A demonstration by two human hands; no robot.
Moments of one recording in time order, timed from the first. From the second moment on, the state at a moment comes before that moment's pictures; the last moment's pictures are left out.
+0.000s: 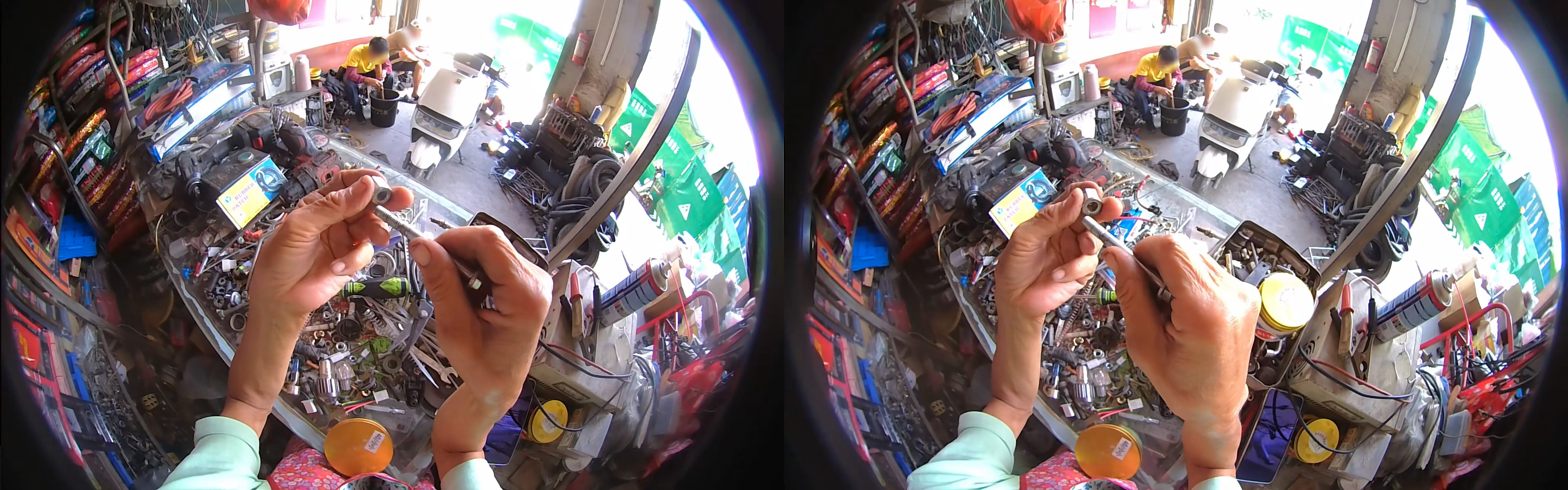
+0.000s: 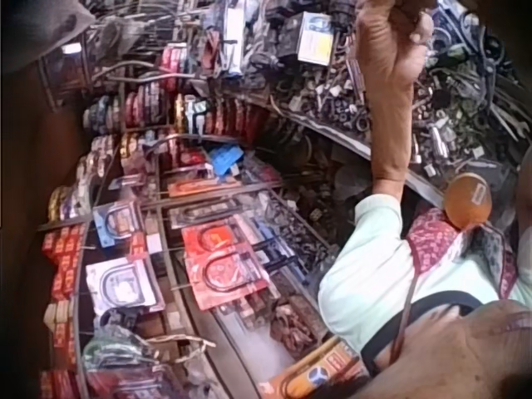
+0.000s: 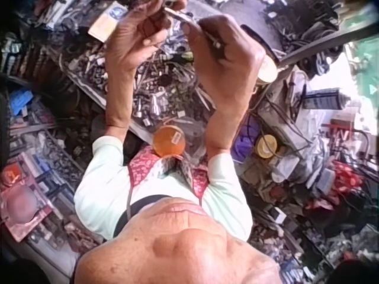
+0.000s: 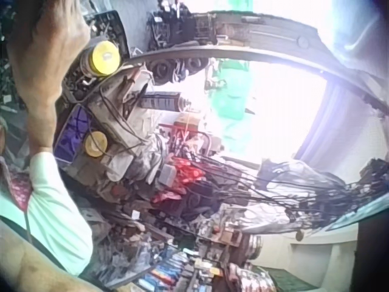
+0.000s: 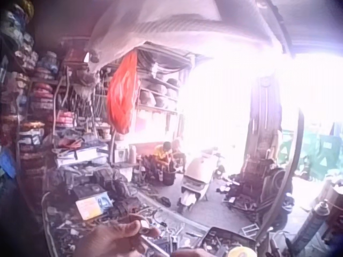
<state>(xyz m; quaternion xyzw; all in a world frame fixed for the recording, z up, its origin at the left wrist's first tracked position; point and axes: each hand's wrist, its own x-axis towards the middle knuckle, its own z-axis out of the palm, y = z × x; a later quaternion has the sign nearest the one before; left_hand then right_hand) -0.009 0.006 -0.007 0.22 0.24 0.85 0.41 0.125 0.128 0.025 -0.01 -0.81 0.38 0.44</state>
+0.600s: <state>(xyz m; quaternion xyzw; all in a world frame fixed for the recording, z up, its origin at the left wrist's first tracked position) 0.001 0.006 0.000 0.31 0.38 0.83 0.29 0.120 0.119 0.025 -0.07 -0.76 0.42 0.49</state>
